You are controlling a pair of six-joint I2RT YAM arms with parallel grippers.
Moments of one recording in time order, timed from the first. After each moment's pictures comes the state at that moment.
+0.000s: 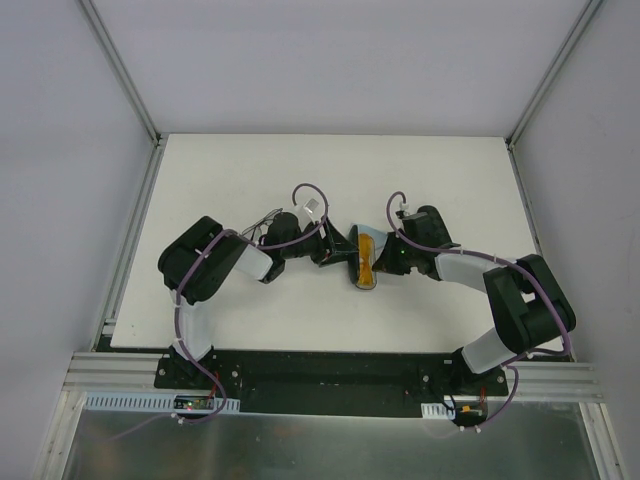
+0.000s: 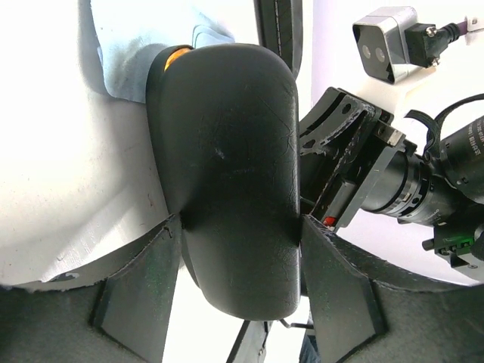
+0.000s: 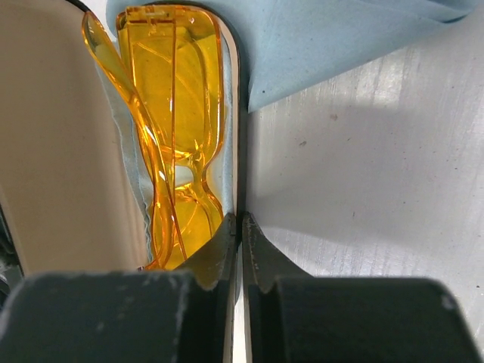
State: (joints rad) left arm -0.61 1.94 0.74 0.88 0.57 -1.21; right arm 0.42 1.54 0.66 -0.02 -0.27 0.58
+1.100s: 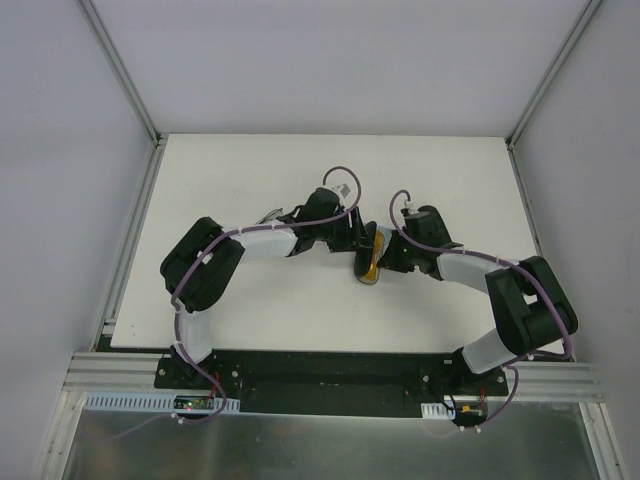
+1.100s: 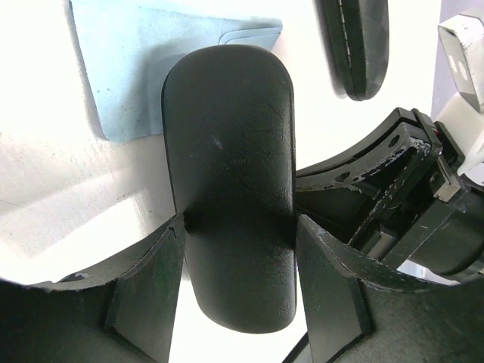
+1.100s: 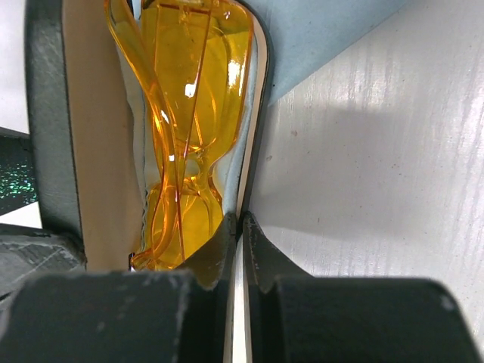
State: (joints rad) left arm -0.73 1.91 1.13 0.14 0.33 -0.86; right arm 0.41 1.53 0.66 -0.02 -0.20 0.58
